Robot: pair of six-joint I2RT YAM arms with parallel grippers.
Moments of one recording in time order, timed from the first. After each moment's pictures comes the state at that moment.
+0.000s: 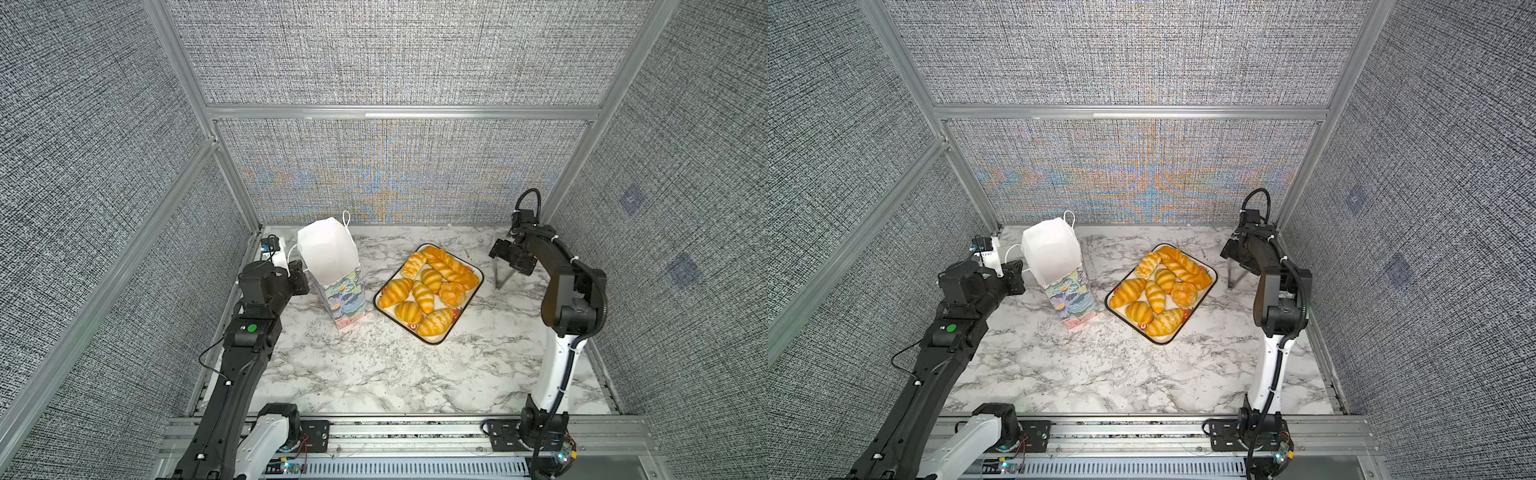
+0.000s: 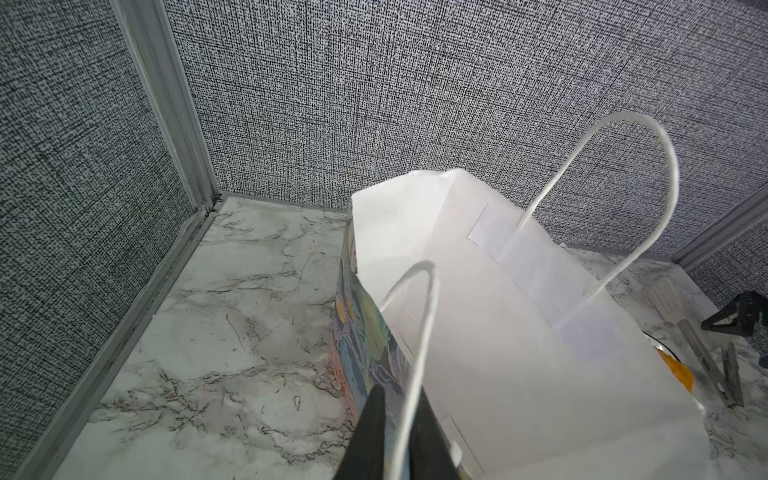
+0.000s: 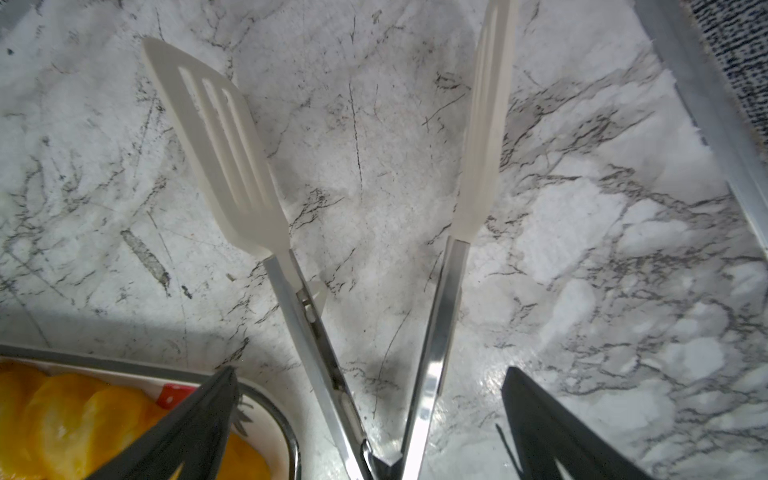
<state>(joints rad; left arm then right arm) -0.09 0.92 0.86 -0.28 0.09 -0.20 -0.08 2.19 1.85 -0.86 0.12 0.48</state>
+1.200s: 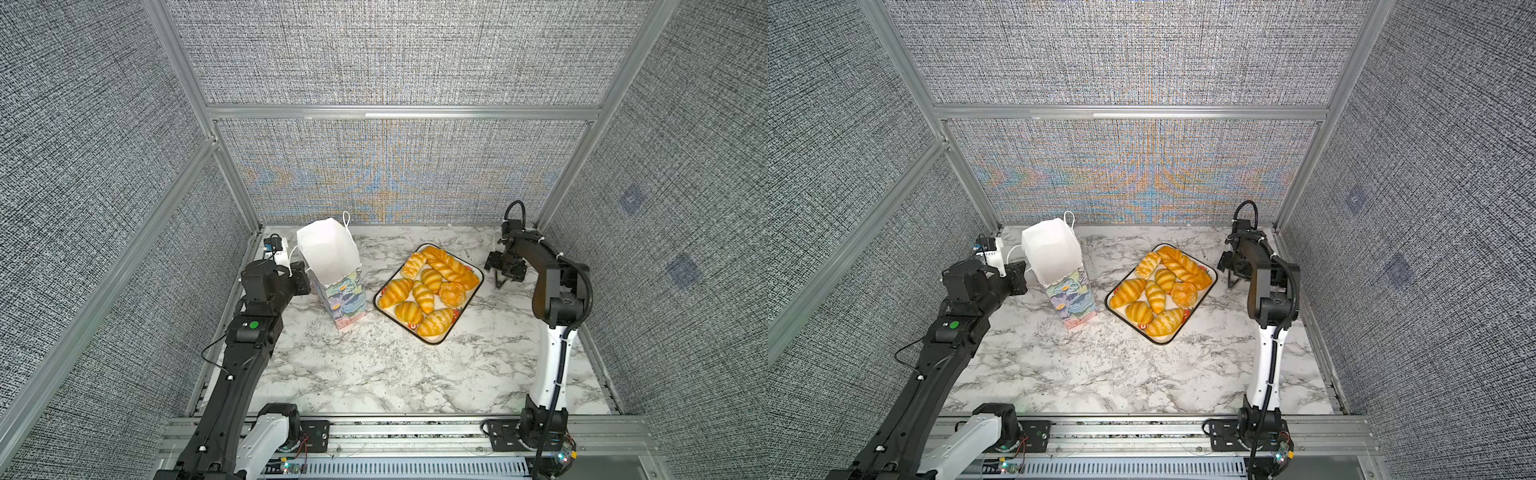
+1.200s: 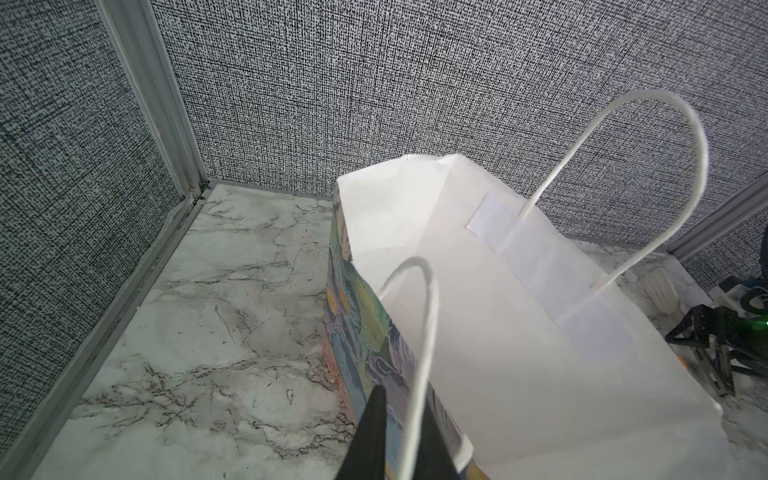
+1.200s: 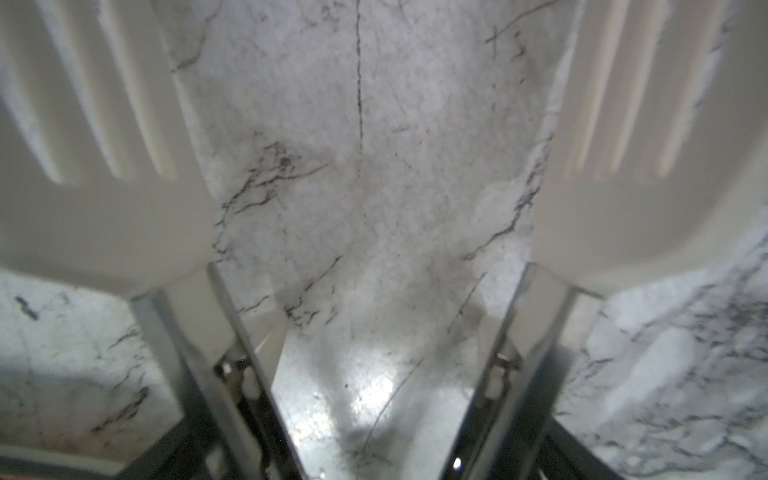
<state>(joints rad) -0.09 0.95 0.86 -0.28 0.10 -0.21 -0.07 2.31 1.88 -0.89 0.14 0.38</state>
